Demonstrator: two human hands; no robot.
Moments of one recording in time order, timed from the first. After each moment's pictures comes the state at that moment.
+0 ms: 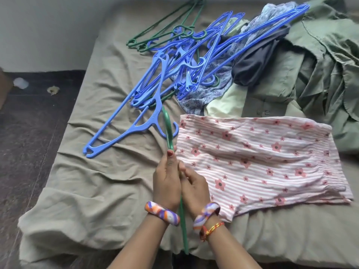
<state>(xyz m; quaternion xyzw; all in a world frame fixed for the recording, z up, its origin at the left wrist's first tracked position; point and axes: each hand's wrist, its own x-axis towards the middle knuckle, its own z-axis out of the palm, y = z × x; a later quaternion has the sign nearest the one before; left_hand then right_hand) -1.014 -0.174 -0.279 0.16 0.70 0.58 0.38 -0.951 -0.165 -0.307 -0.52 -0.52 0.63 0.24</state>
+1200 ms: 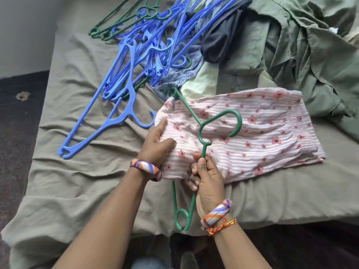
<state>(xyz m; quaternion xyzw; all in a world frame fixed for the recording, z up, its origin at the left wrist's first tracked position) -1.033 -0.132 -0.296 0.30 0.70 0.40 0.51 -0.905 -0.169 -0.302 -0.50 -0.14 0.73 0.45</state>
